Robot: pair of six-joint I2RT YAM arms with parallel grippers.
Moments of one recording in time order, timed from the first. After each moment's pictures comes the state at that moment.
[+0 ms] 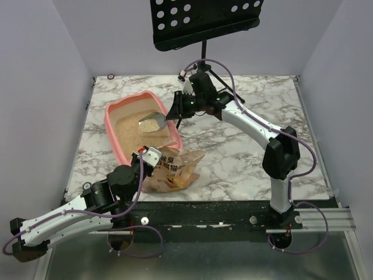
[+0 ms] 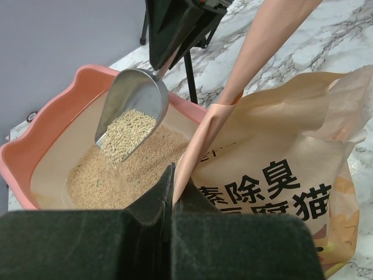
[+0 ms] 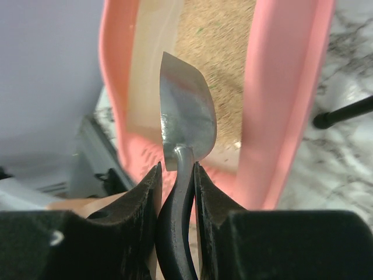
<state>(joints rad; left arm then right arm) -1.13 0.43 0.53 -0.23 -0.66 0.21 0.68 1.94 1.76 -0.39 -0.50 0.58</state>
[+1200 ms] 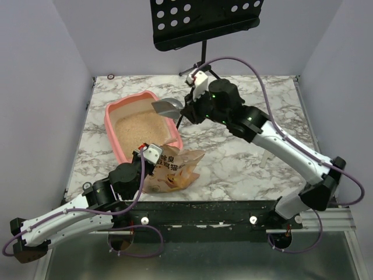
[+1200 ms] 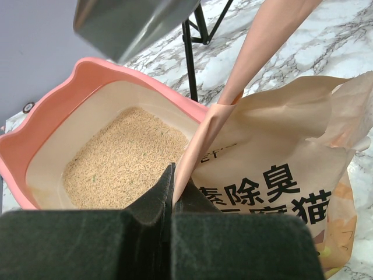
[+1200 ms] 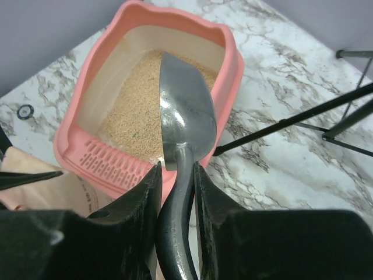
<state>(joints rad) -1.10 0.47 0.55 -0.23 -0.66 0.17 0.87 1.59 1.65 -0.43 -0.01 0.00</state>
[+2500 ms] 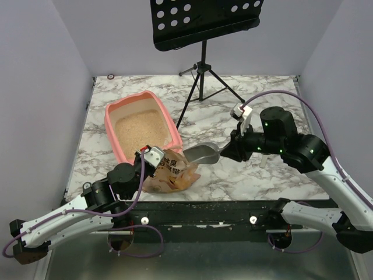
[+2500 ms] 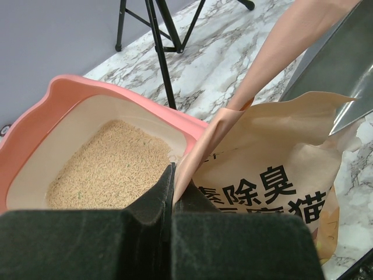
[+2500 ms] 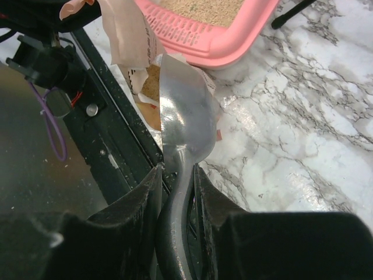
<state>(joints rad) -1.09 0.45 0.55 -0.23 -0.53 0.20 0.76 1.00 1.31 -0.86 -0.30 0.09</state>
